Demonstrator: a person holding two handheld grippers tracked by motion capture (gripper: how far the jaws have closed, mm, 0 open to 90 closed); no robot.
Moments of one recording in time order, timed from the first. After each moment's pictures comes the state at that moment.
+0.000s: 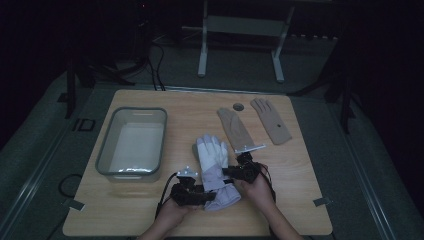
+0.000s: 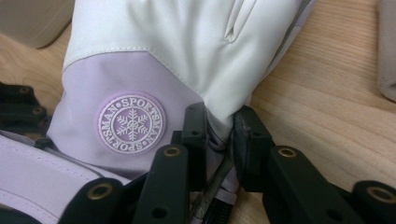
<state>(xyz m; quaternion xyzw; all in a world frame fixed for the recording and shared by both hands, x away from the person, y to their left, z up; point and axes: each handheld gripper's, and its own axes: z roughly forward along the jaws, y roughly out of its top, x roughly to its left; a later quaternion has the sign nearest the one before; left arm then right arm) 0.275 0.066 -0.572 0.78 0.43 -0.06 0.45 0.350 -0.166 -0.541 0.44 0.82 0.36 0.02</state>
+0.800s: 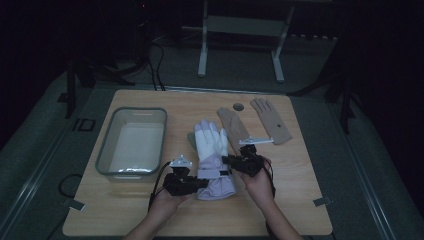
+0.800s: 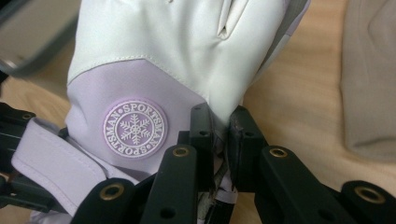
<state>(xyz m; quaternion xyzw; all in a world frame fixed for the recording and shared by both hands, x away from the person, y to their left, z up) 0.282 0.083 -0.521 0.79 0.41 -0.01 0.46 0.344 -0.161 -0.493 0.44 0.79 0.42 0.05</state>
